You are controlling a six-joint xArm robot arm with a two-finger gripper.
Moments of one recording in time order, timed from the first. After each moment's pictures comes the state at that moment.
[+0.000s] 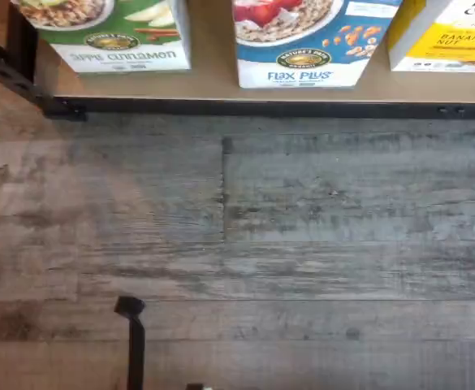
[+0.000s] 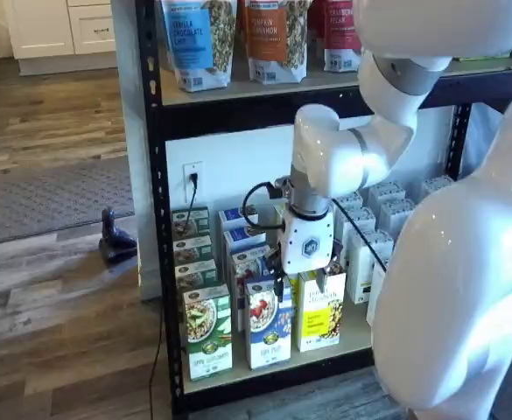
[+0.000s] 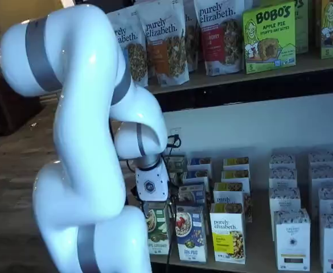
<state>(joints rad) 0.19 -0.17 -0.41 0.00 0.52 0.19</state>
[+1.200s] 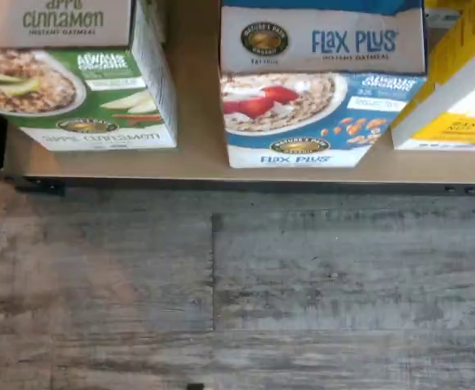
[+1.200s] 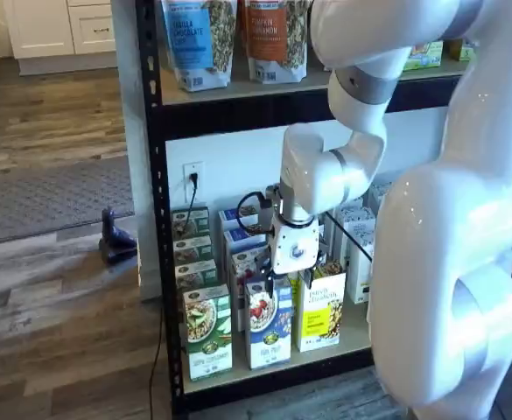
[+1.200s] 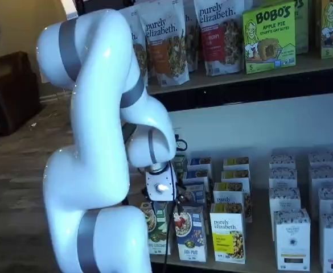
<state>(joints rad) 0.15 0.16 -0.60 -0.05 0.32 0.20</state>
